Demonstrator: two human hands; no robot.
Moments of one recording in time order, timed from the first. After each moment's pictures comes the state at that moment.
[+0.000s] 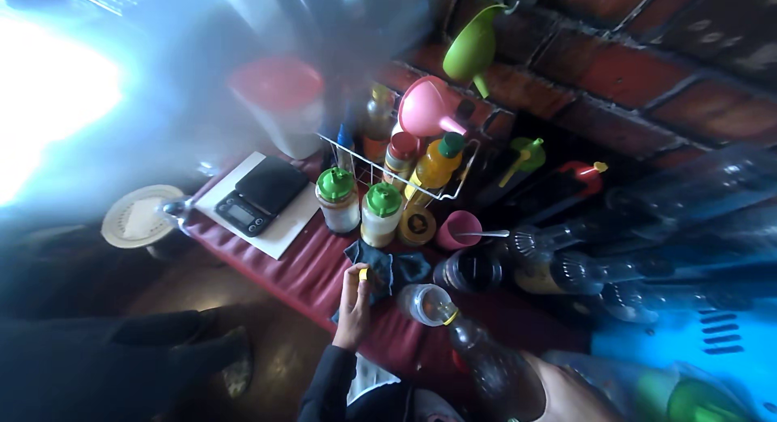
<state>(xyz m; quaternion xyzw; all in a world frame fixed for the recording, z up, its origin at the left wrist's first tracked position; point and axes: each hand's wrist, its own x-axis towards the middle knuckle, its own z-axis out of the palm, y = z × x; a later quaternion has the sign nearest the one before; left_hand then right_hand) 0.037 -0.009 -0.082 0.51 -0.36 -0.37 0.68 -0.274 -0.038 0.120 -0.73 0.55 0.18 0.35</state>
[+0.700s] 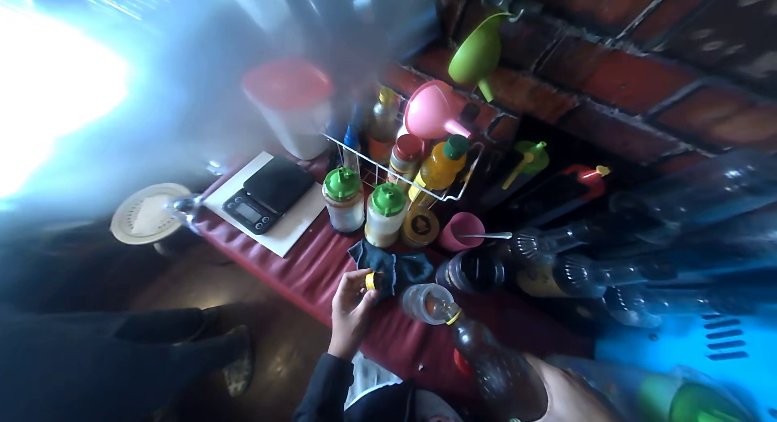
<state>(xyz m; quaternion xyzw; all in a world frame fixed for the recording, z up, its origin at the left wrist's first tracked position) 0.039 0.005 -0.058 0.50 -0.33 -0.36 0.72 -0.276 -0.036 0.120 -0.73 0.55 0.17 0.36</state>
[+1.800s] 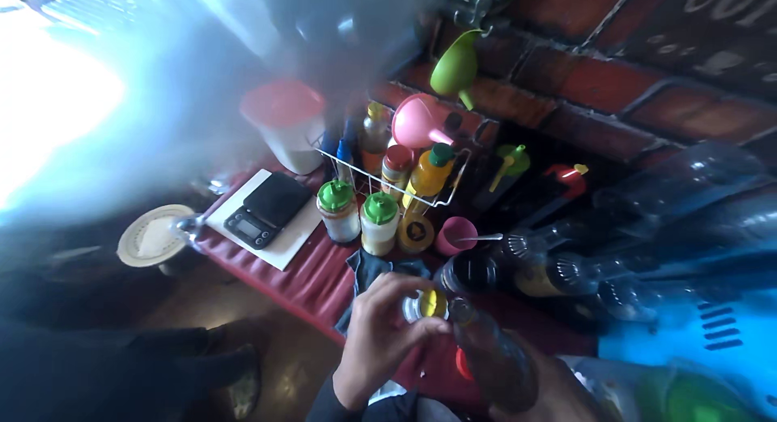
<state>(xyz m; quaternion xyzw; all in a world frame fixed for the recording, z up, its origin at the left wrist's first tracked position) 0.021 -0.014 0.081 0.47 -0.56 -0.28 0.62 -0.270 -0.030 0.104 -0.74 0.53 -0.02 0.41</state>
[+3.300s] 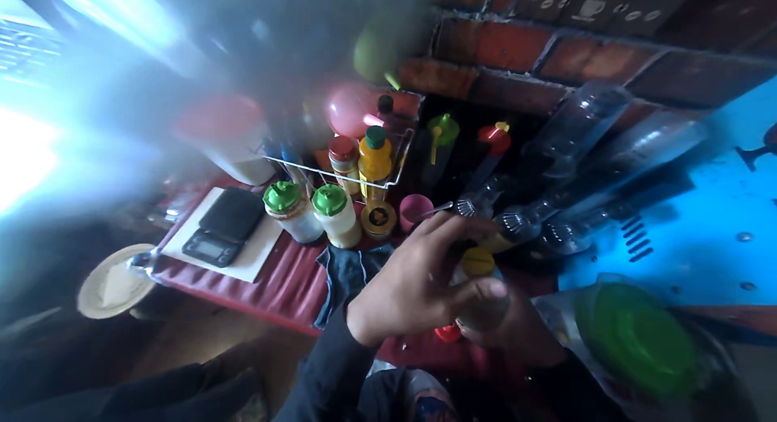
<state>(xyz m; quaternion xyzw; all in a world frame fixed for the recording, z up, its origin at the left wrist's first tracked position) -0.040 -0.071 0.166 0.34 -0.76 -0.38 0.41 -0.284 -0.037 0.063 -0.66 0.52 -0.32 0.44</state>
